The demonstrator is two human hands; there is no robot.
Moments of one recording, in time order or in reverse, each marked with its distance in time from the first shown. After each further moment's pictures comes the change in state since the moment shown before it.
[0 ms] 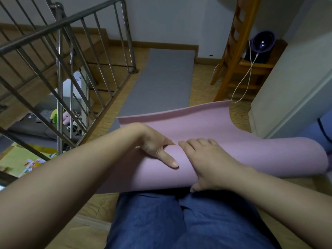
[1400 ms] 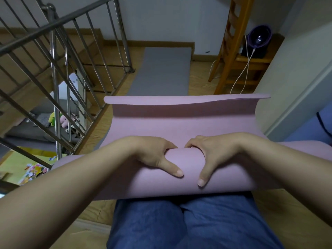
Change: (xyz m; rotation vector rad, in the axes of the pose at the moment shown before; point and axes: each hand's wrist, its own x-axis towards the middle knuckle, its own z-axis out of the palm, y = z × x) left_hand -0.002 0.004 0.017 0.010 0.181 0.146; right_hand 0.033 0.062 -0.012 0.577 -0.433 -0.020
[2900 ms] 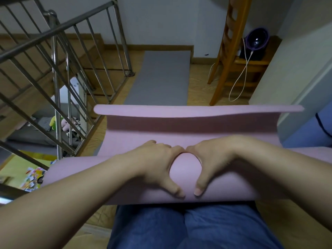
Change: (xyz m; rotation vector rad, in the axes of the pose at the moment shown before) left_hand -0.017 0.021 0.025 0.400 0.245 0.062; right_hand -0.021 -0.030 0.000 -0.139 -0.033 0.038
